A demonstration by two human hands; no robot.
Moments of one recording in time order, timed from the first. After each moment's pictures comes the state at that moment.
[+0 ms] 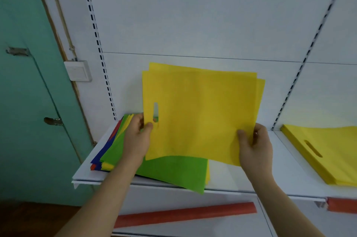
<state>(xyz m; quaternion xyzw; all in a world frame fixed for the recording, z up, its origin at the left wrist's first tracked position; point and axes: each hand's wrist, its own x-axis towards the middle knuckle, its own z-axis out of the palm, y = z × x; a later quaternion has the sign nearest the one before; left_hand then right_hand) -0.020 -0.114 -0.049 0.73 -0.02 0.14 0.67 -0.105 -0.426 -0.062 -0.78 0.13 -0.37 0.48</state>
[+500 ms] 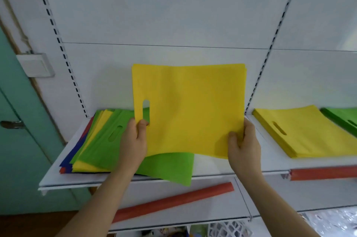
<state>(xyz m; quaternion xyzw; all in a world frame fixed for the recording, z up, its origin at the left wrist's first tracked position) -0.038 -0.160 -0.073 0.81 -0.09 0.19 0.54 -0.150 -0.447 -0.076 -0.82 0.16 -0.36 0.41</state>
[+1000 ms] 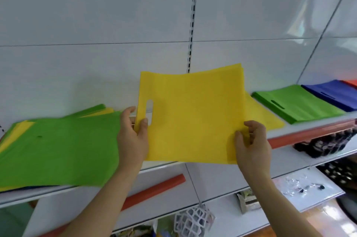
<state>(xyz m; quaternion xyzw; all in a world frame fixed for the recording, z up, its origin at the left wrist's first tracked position) -0.104 -0.367 -0.069 0.77 -0.13 0.23 0.58 -0.280 -0.632 -0.082 -0.77 0.26 -0.44 0.38</state>
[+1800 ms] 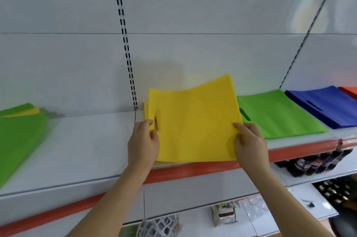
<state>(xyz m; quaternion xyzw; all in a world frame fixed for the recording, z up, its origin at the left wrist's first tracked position) -0.143 -0.634 -0.104 0.90 -0.13 0.16 0.39 -0.277 -0.923 -0.109 -0.90 0.21 -0.31 0.23</state>
